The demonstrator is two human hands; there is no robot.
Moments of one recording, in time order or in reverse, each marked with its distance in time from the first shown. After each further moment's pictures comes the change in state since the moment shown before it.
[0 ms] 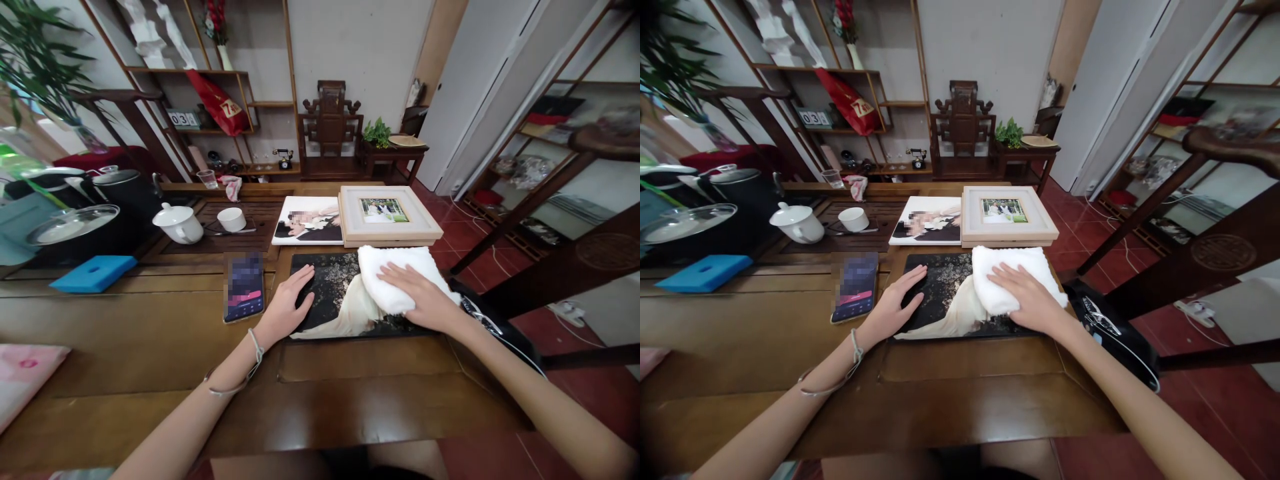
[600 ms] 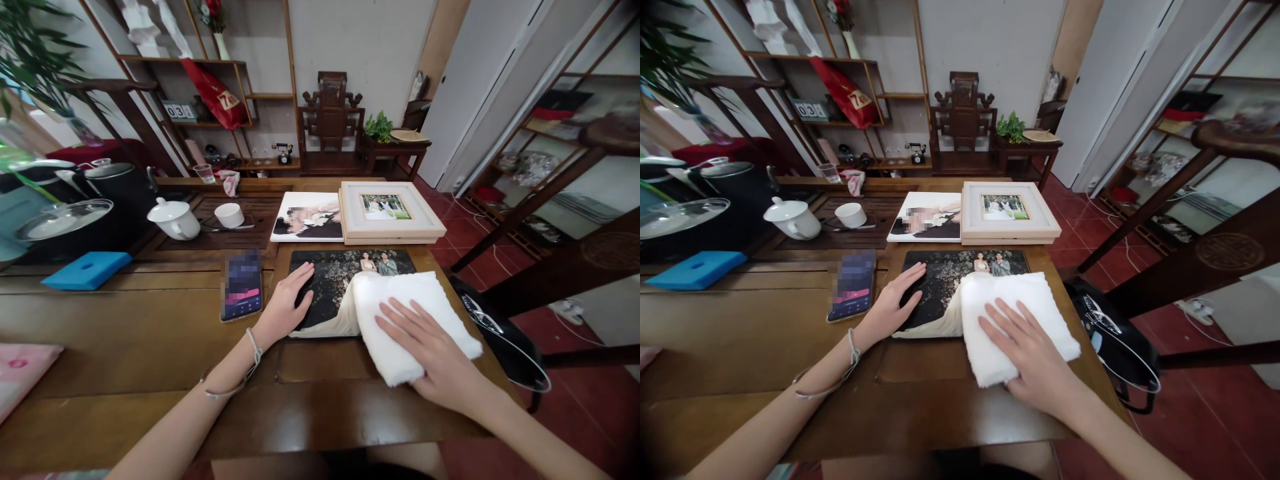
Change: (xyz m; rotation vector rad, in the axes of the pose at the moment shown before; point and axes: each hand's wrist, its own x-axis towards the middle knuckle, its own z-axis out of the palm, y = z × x) left_hand 0.000 -0.001 0.003 -0.003 0.016 -0.001; right_hand -0.050 -0.073 0.008 -0.127 -0.045 -0.070
